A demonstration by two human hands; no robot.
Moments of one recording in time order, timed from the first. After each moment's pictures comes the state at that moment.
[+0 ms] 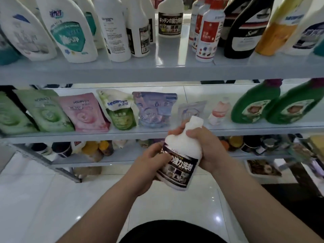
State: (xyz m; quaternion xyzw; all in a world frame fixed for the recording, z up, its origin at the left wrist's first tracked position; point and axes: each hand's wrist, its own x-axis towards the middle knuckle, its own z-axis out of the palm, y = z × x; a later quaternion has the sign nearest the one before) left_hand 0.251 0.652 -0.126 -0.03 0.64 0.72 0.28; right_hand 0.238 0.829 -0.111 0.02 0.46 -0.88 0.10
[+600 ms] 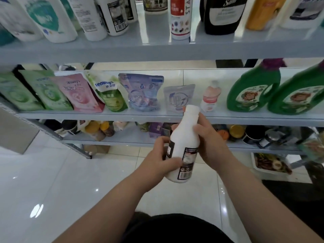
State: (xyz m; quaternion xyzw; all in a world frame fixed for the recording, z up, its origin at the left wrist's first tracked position) left_hand 0.314 0.774 -0.145 0.01 0.71 0.67 0.23; right_hand 0.279 0.953 -0.148 -0.05 0.59 -0.80 0.09
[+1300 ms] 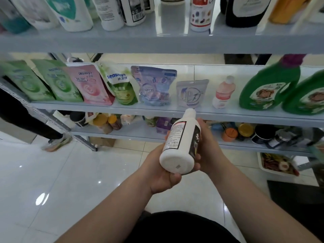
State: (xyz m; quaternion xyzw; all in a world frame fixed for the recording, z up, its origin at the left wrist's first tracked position) left_hand 0.318 0.752 -0.136 -0.19 0.28 0.82 0.46; right_hand 0.285 0.900 -0.161 0.11 0.44 -0.85 0.28
